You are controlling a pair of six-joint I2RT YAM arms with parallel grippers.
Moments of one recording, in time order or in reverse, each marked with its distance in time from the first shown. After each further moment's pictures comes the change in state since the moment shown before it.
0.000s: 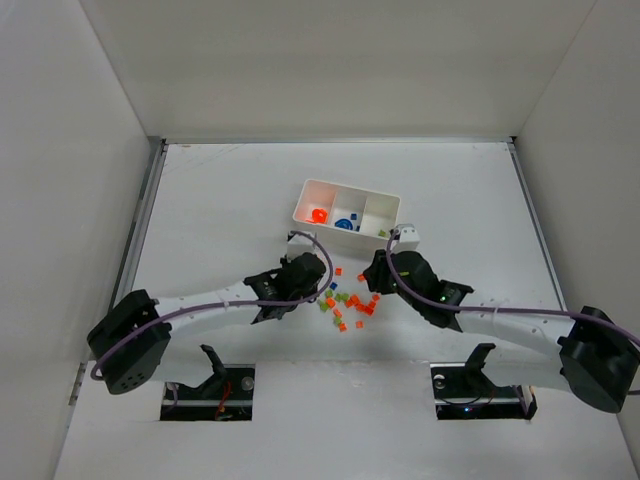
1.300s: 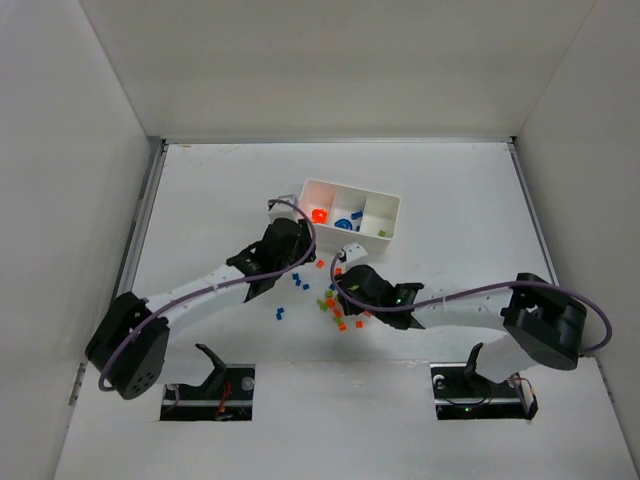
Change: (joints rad) left arm 0.247 0.031 0.097 0.166 0.200 0.060; right arm 0.208 0.315 0.169 -0.072 0.010 -0.111
